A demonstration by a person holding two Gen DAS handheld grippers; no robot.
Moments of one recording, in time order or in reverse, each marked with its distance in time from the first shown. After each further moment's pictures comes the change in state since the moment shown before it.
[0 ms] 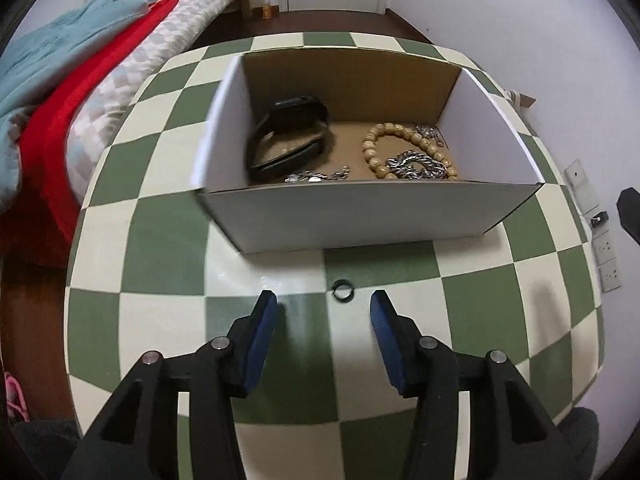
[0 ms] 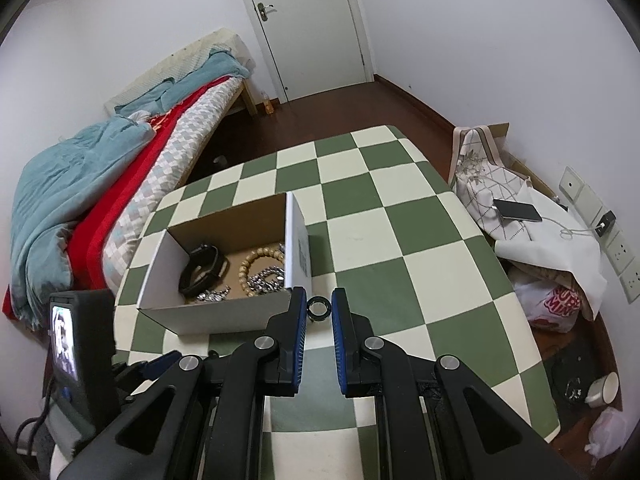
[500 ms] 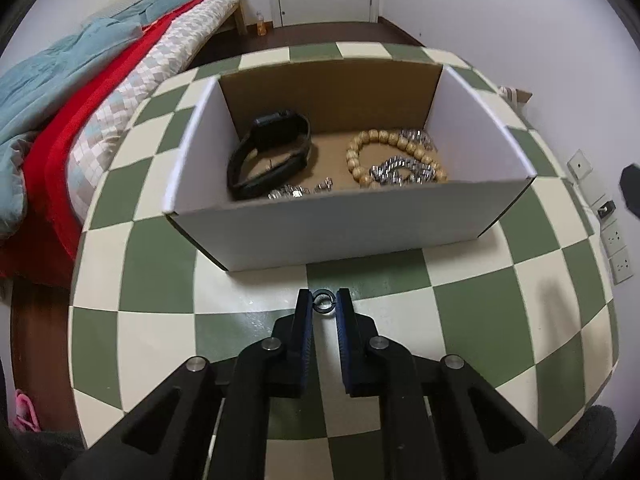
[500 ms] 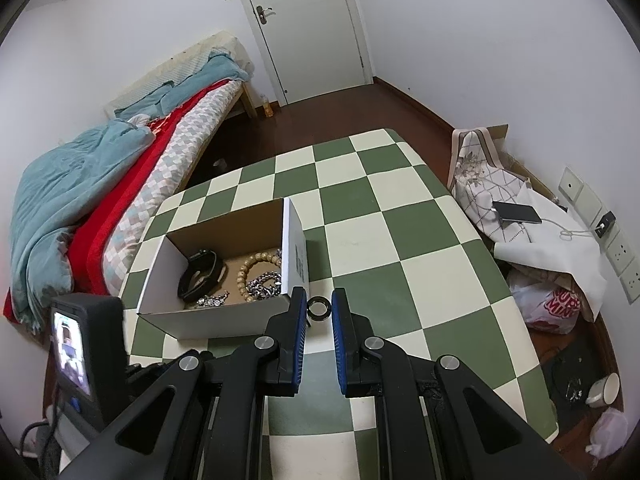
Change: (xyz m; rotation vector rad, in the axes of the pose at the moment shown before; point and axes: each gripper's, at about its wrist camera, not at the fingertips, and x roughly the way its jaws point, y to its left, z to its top) left arm -0.009 -0.014 0.000 0.044 -0.055 0.028; right arm -0.003 -0.002 0.004 0.006 -0.015 0.010
